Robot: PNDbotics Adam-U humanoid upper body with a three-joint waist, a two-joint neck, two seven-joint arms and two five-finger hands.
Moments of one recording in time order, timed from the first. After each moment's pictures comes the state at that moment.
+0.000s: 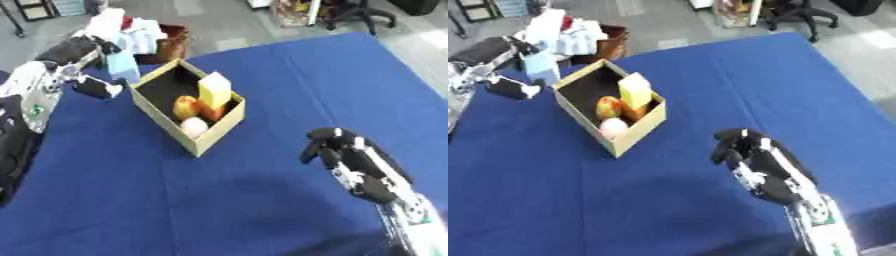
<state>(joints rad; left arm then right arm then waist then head) -1.01 0.41 -0.16 -0.87 -0.98 -0.21 -0.24 -0.20 -0.12 0.02 -1.67 -0.10 -0.31 0.58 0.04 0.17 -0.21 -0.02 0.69</state>
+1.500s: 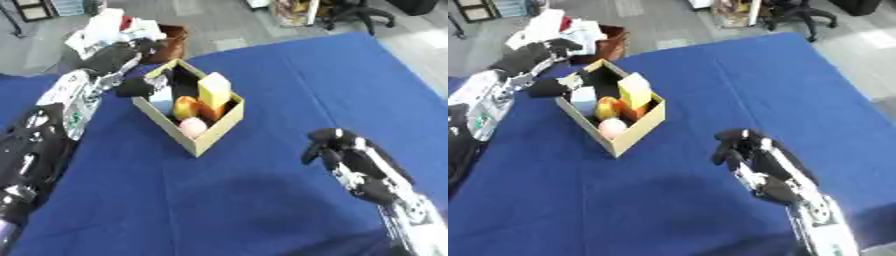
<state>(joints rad) -0.98 0.37 -0.21 -0.94 -0.89 -0.25 -0.08 -0.20 -0.12 0.02 -1.67 -0.10 -0.30 0.58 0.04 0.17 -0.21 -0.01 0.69</state>
